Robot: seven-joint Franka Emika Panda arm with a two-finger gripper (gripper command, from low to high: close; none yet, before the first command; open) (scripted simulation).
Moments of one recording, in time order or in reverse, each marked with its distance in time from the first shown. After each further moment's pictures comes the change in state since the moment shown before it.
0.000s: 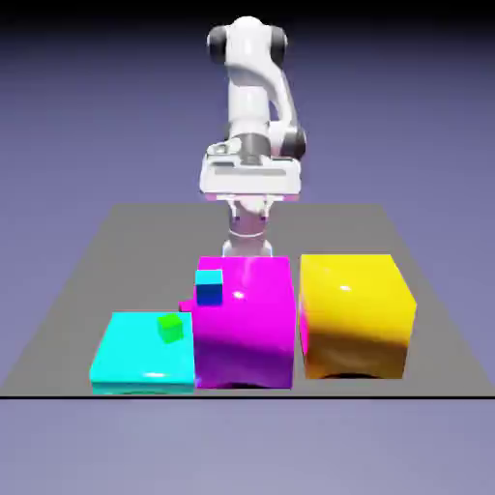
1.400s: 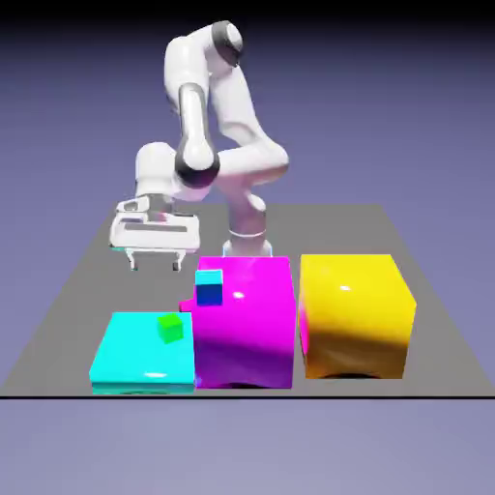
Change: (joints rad) arm 0.585 0.077 -1.076 -0.078 0.860 0.144 -1.792
